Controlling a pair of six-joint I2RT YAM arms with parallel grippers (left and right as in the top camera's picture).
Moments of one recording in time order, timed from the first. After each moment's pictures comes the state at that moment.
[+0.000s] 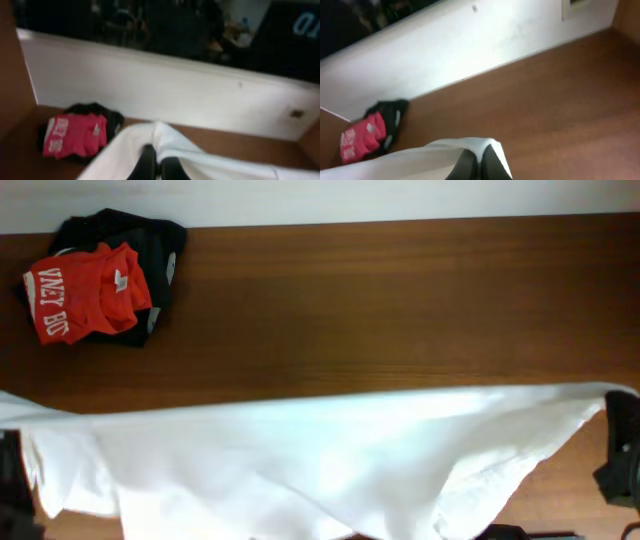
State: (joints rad) left arm -0.17 1.11 2.53 -1.55 -0.13 -0.24; right arm -0.09 1.07 2.29 -1.63 -0.11 0.36
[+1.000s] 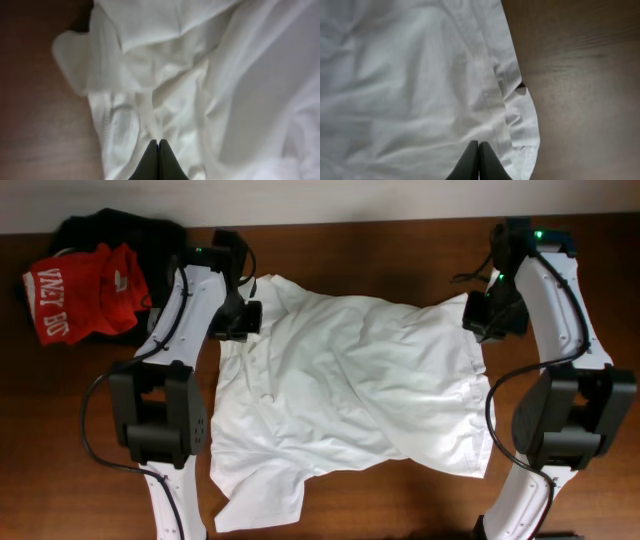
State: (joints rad) left arm -0.17 2.21 1.92 -1.24 0.05 -0.09; right arm -0.09 2.07 1.88 -1.42 0.00 0.29
